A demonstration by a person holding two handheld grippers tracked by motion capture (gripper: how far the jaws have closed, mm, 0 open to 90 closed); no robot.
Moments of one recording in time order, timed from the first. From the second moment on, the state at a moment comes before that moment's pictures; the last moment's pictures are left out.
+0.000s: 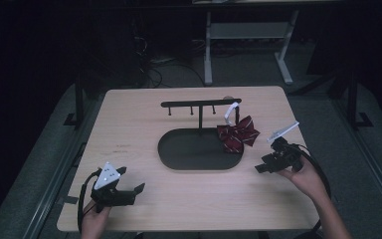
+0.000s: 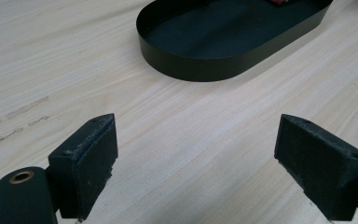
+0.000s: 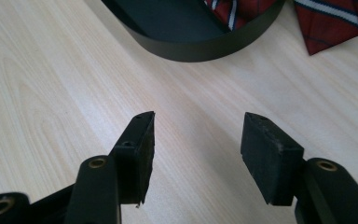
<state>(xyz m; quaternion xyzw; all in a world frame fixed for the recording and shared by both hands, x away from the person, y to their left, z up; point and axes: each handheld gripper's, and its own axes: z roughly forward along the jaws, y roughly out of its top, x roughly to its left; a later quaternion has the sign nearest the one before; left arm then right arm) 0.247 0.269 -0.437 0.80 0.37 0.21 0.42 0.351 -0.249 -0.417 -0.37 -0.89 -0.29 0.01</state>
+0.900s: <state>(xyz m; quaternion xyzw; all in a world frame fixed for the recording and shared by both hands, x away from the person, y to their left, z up) 0.247 0.267 -0.438 0.80 0.37 0.21 0.42 0.319 -0.259 -0.437 -0.37 -0.88 -0.31 0.02</state>
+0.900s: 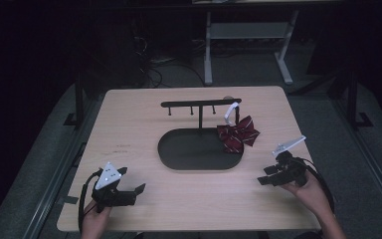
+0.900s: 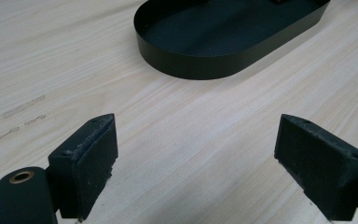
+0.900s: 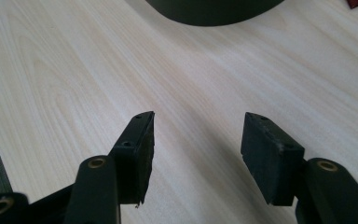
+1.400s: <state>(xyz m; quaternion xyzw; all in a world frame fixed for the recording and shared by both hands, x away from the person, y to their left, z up) 0.247 0.267 -0.438 0.80 0.37 0.21 0.42 0.303 -0.266 -0.446 -0.38 -0.87 -0.32 0.02</state>
